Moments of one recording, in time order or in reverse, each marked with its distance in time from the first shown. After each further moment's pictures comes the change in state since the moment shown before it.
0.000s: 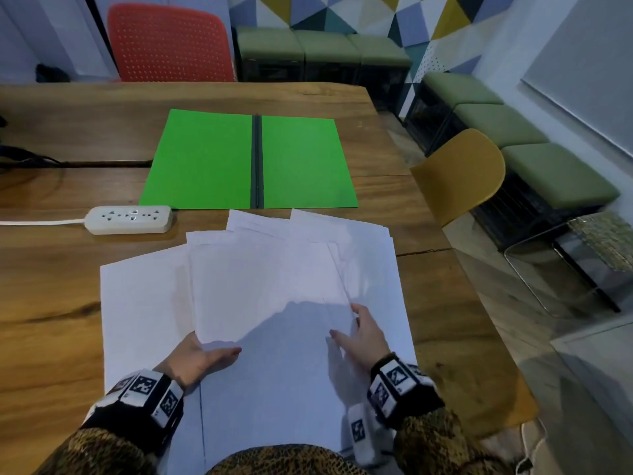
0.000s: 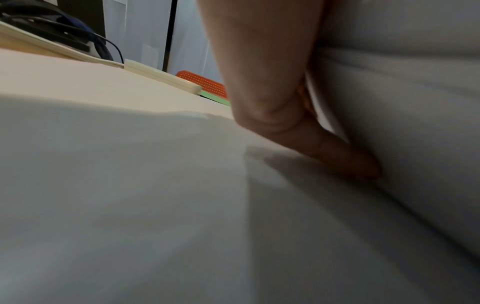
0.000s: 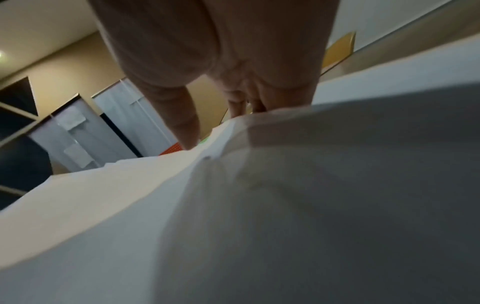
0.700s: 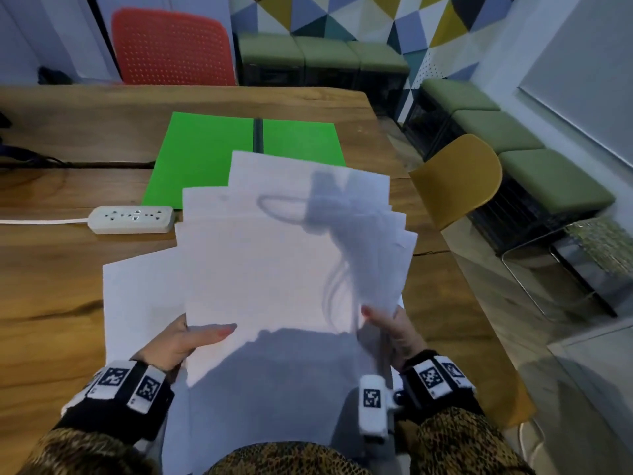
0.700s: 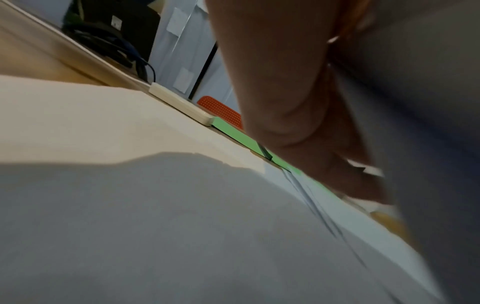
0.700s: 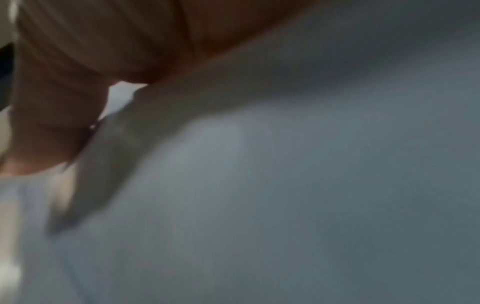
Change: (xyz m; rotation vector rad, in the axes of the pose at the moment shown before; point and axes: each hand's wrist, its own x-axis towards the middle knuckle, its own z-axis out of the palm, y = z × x) left_hand -0.008 0.023 -0.014 -0.123 -0.148 0.110; right_hand -0.012 -0.008 -0.038 0.890 -0.173 -0.124
